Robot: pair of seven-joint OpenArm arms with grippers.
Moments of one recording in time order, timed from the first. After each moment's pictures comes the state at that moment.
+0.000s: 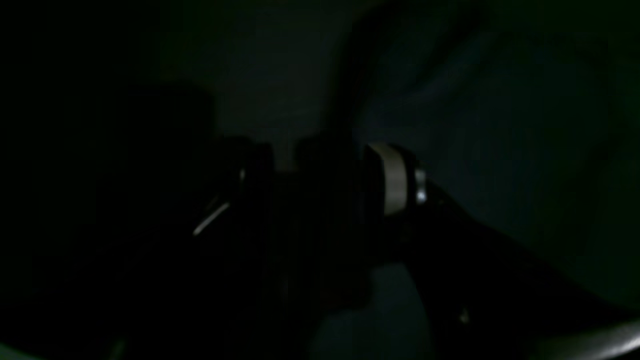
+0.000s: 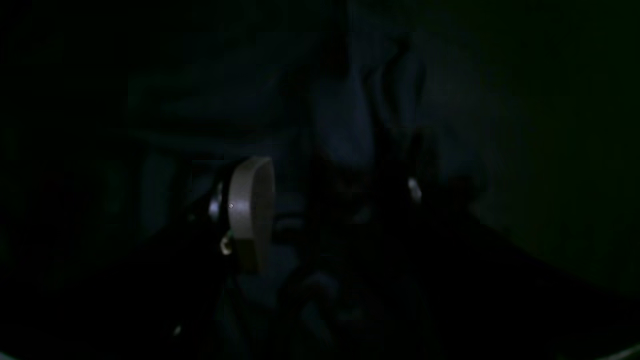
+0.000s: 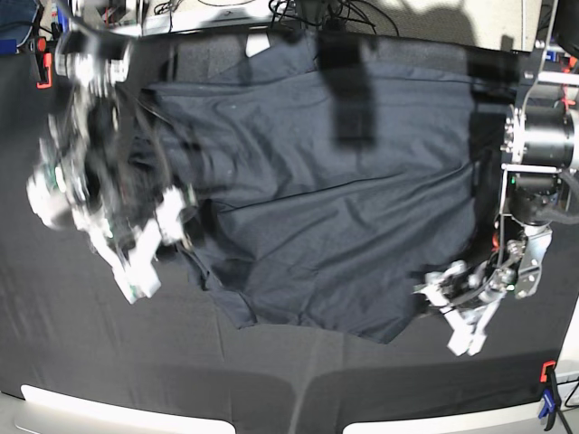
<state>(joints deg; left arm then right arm) -43.3 -14.5 8.4 20.5 -14.7 -29.4 13.9 -0.7 11.8 15.6 108.8 29.8 33.6 -70.6</state>
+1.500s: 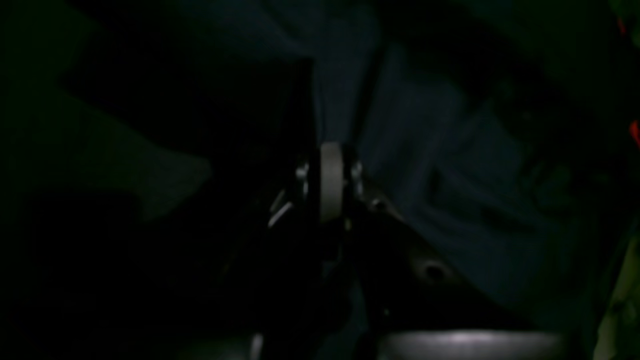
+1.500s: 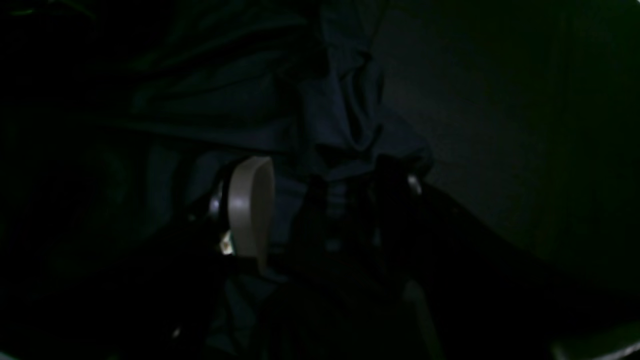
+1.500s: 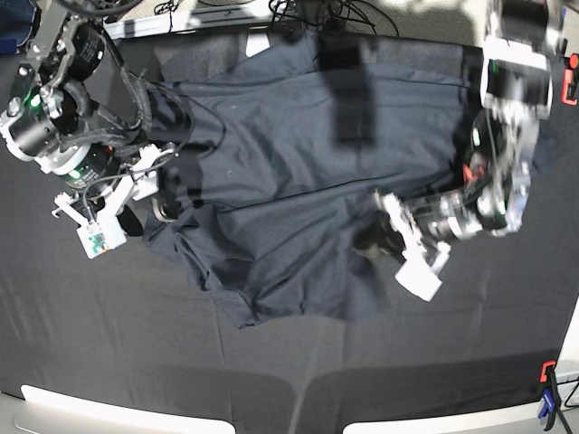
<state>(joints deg) -11.5 -13.5 8.5 77.6 -37.0 -40.2 39.0 -7.5 11.8 20.9 122.5 30.8 33.6 -69.0</state>
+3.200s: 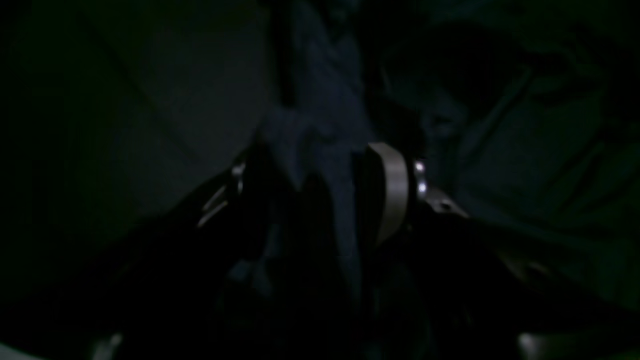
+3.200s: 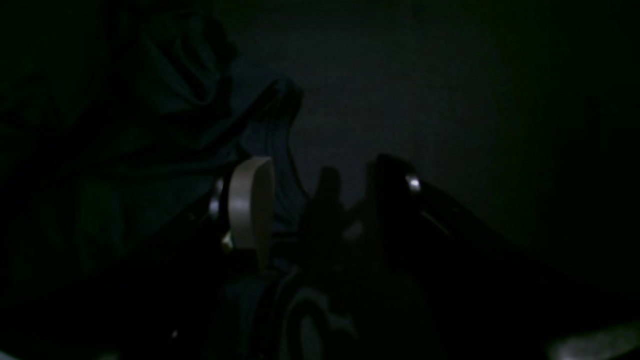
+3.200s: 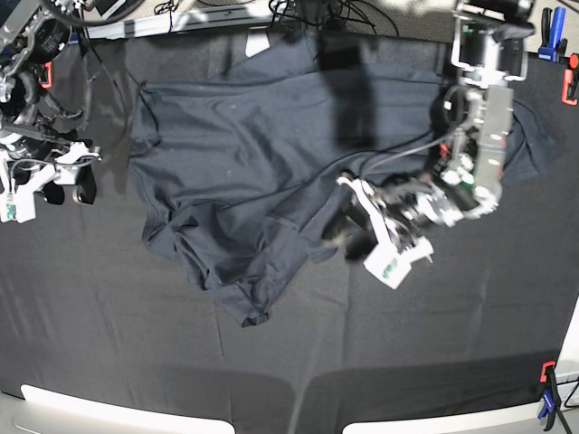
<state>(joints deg) -8.9 -4.5 8.4 79.5 -18.2 -37.1 29.5 -9.7 11.6 41.7 115.4 33.9 32.2 -67.8</state>
